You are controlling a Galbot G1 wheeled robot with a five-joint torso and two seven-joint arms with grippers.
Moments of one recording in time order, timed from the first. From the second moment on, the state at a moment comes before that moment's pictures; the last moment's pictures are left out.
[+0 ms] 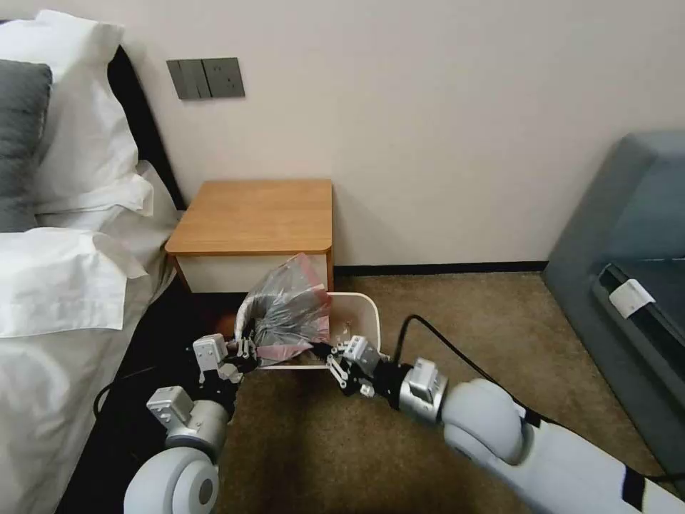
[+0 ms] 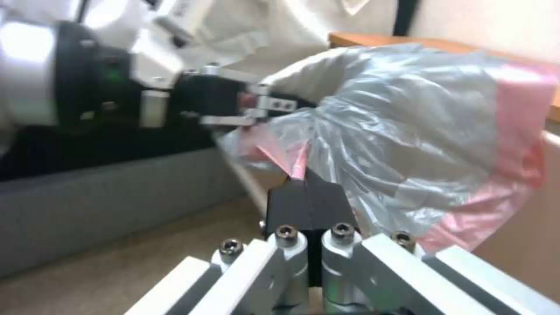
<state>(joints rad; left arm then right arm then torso) 1.61 -1.49 -0.58 -2.22 -0.43 0.29 -0.02 -1.01 0.81 -0.24 2.16 0.38 -0.18 -0.18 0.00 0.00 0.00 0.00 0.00</state>
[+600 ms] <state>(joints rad) 1.61 -1.50 -0.58 -2.27 -0.49 0.32 -0.03 -1.19 0.75 -0.22 2.17 0.25 -0.15 -0.24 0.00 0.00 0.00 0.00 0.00</state>
